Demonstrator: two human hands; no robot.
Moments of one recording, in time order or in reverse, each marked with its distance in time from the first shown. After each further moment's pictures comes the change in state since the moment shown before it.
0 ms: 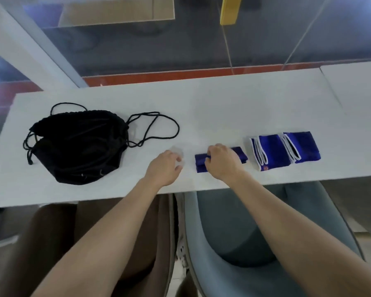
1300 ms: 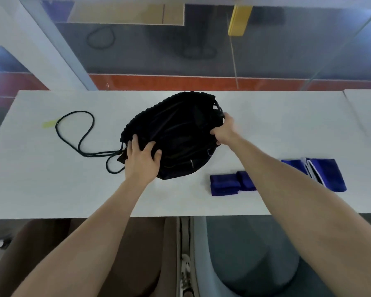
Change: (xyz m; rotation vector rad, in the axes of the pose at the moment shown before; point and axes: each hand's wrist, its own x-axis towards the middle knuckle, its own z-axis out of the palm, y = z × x) left_hand 0.048 -0.101 -0.024 -0.199 0.377 -0.312; right_hand 0.181 -0.023 -0.031 0.674 0.068 0.256
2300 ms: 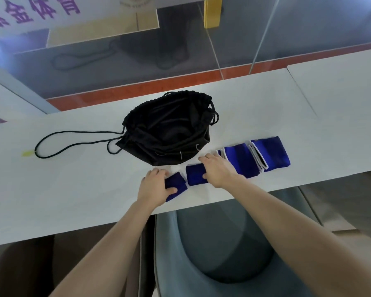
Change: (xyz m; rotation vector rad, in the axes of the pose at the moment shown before) left_hand -0.077 0.135 0.101 0.219 -0.333 0.213; right_hand -0.092 0.170 -0.086 -0.794 -0.214 -0.354
